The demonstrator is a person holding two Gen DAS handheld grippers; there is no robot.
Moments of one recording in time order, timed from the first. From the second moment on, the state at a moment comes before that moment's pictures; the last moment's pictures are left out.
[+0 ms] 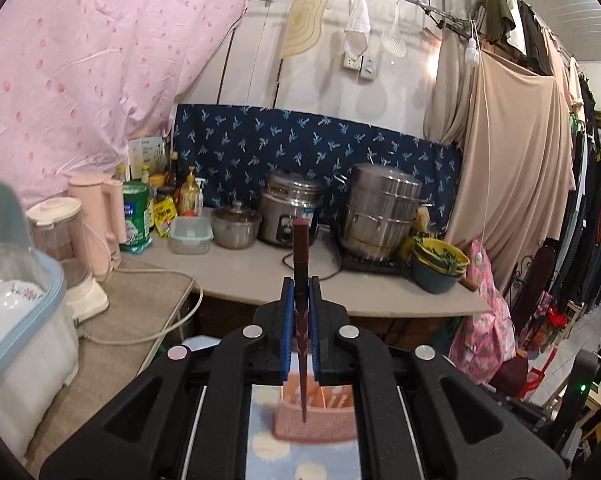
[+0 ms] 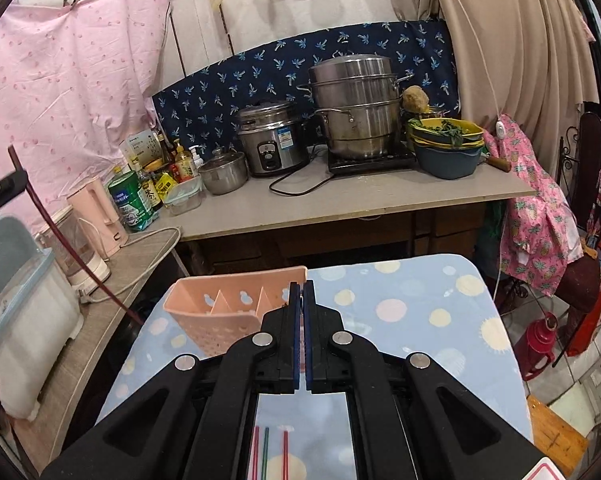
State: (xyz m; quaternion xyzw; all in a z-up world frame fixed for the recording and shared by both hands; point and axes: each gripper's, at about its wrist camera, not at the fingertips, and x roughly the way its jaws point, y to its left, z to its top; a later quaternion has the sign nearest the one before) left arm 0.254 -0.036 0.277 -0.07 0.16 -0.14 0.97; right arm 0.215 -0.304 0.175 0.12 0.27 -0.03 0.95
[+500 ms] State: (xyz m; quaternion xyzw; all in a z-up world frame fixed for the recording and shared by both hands) left arm 0.338 -0.061 0.215 -0.06 0.22 -0.12 0.97; right arm 0.297 -0.300 0.121 0.11 0.33 -0.03 0.94
